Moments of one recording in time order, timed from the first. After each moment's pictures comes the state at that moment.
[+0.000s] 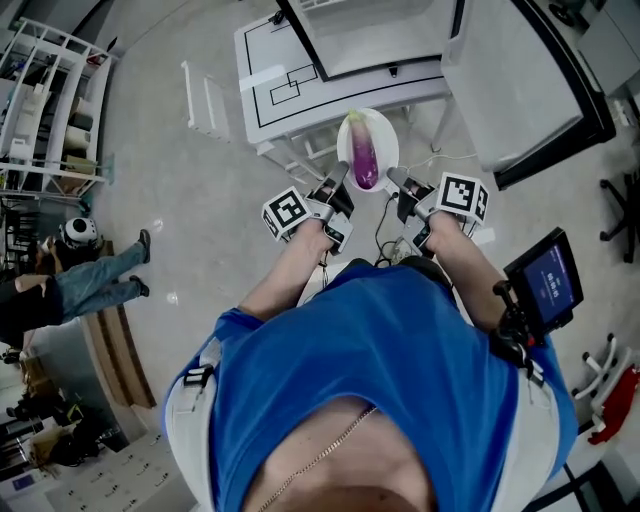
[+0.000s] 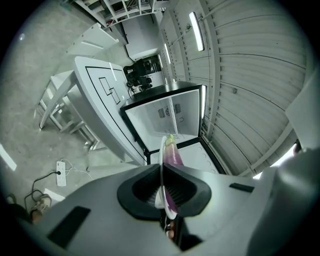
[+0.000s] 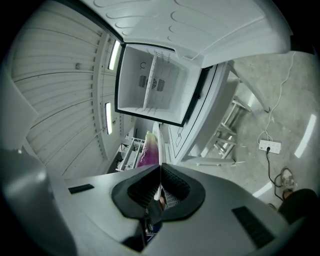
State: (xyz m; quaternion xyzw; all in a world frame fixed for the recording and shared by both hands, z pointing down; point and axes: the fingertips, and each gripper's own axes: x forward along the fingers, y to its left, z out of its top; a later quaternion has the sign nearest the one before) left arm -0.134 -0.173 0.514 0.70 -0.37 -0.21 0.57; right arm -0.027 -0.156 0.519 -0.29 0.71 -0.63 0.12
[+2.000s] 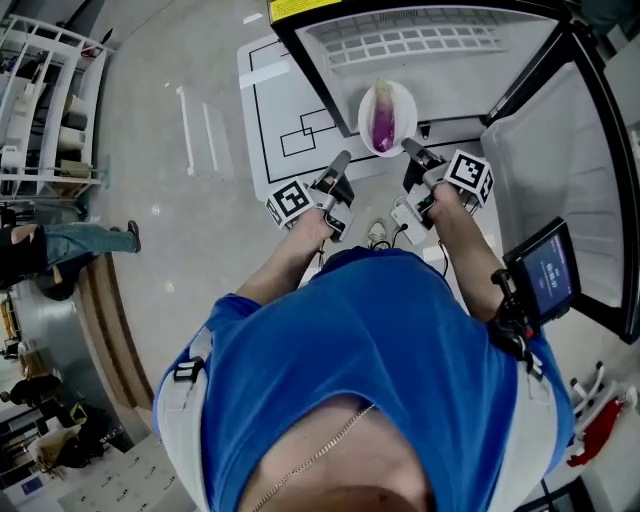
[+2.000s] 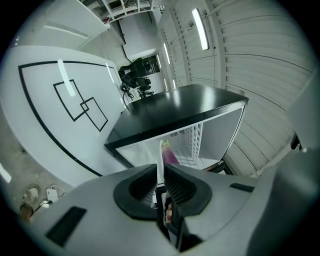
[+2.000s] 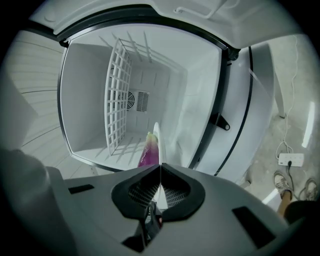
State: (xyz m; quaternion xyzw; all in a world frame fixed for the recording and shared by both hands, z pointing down) left arm -0.129 -0.180 0.519 0.72 -0.35 -0.21 0.56; right arm 0.013 -0.203 0.535 -0.36 0.65 -0.64 0.20
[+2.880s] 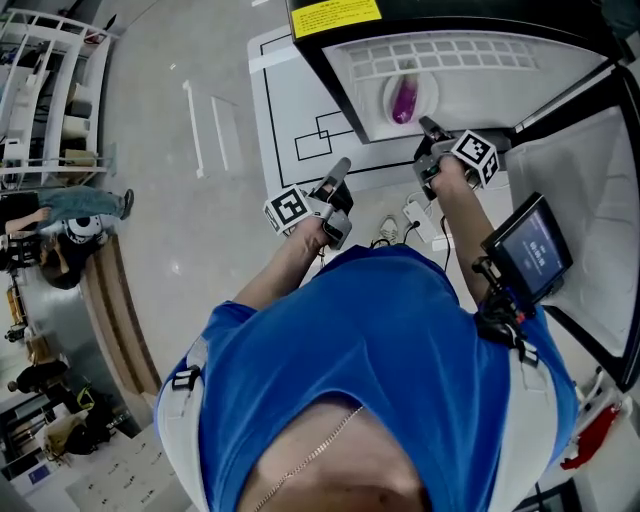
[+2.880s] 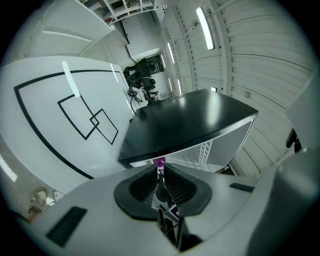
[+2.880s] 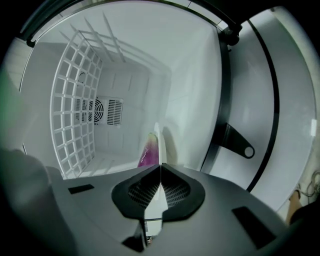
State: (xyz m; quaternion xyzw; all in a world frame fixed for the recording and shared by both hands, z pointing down) left arm -0.172 -0.220 0.547 0.71 -0.37 -0.20 0.57; right arm 0.013 -0.324 0.614 -0.43 0.59 -0.65 0.23
